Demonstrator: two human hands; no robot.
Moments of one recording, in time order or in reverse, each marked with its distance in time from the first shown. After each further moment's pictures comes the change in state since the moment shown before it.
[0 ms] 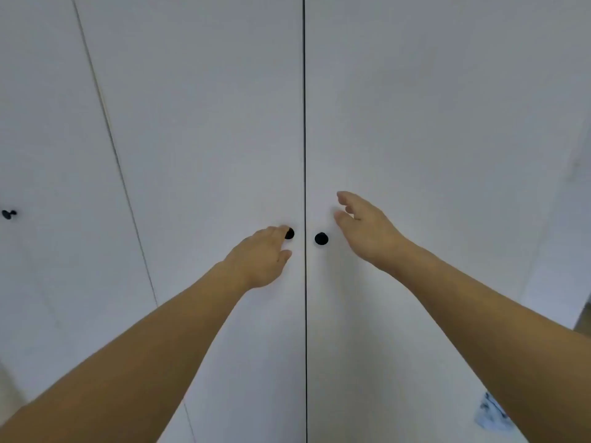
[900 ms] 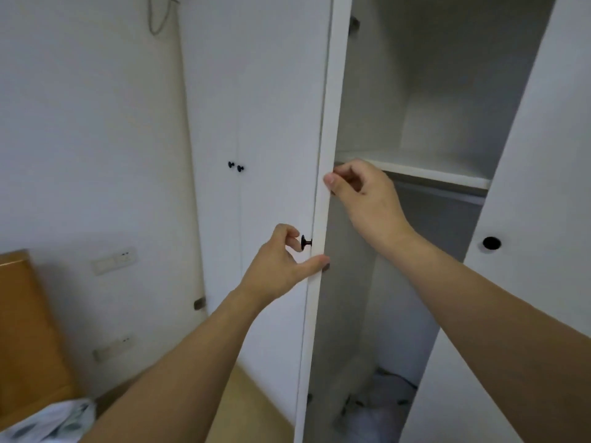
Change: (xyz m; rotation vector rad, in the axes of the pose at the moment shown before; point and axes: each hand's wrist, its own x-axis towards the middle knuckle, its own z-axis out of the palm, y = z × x) left_hand -0.253 -0.054 -0.056 -0.506 0.509 -0.614; right_hand -0.074 -0.177 0.152 0.367 -0.150 -0.546
